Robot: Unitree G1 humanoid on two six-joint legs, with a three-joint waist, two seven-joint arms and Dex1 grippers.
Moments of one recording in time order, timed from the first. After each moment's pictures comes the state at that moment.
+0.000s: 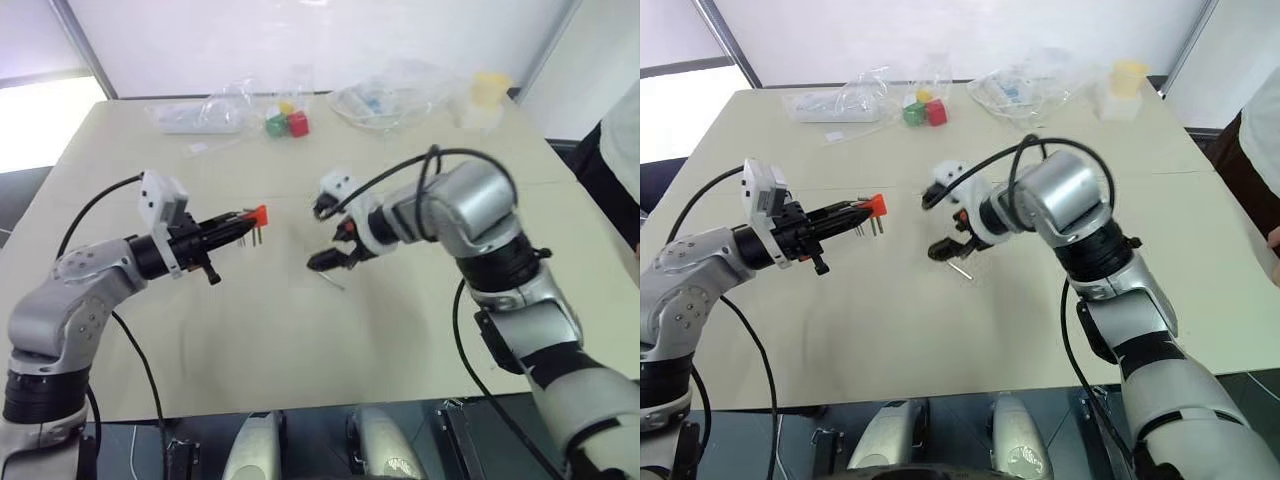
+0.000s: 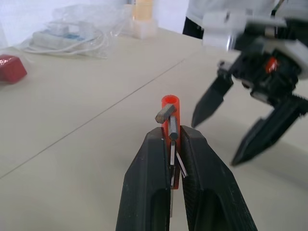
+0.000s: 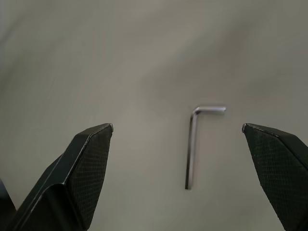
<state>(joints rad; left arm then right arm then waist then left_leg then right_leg) -0.33 0.71 0.21 -0.33 -0.71 0.66 -0.79 -1.11 -0.39 0.43 -0.02 0.45 1.61 0.61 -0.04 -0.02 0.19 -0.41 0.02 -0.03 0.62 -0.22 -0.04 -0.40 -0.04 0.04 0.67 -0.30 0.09</state>
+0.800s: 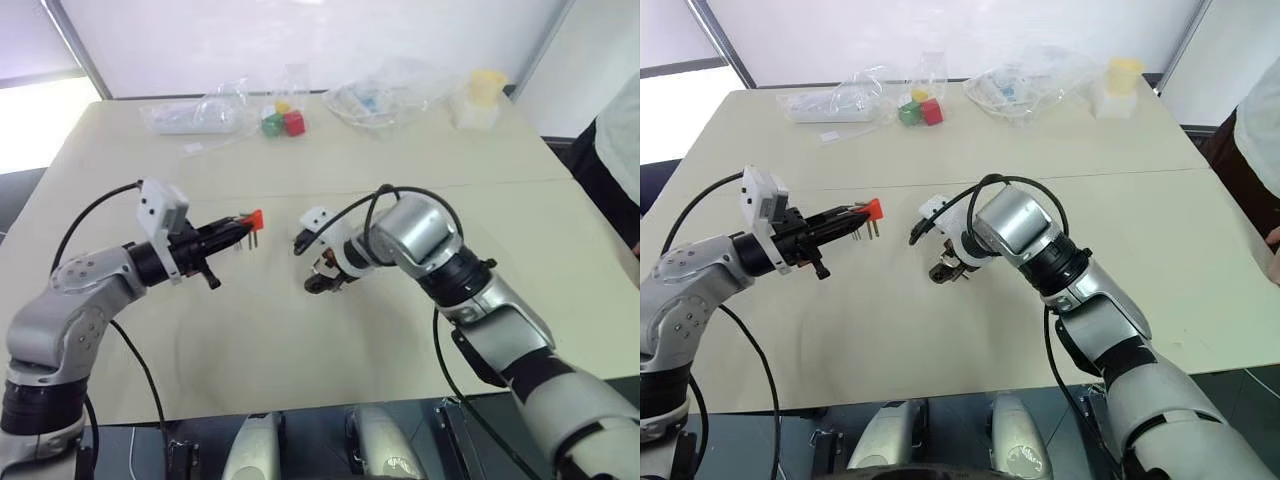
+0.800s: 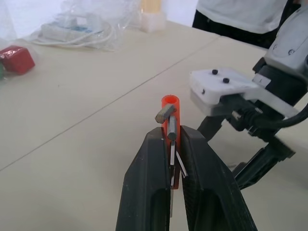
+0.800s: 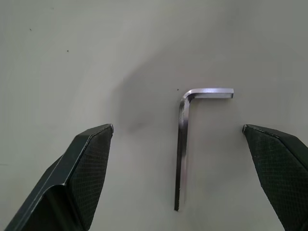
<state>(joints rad) -0.28 0.71 0.22 -0.40 -0.71 0.69 -0.72 -1.07 -0.31 0.59 0.10 0.35 1.47 0.52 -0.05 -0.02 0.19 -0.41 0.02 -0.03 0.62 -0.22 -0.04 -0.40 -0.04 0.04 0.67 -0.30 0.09</state>
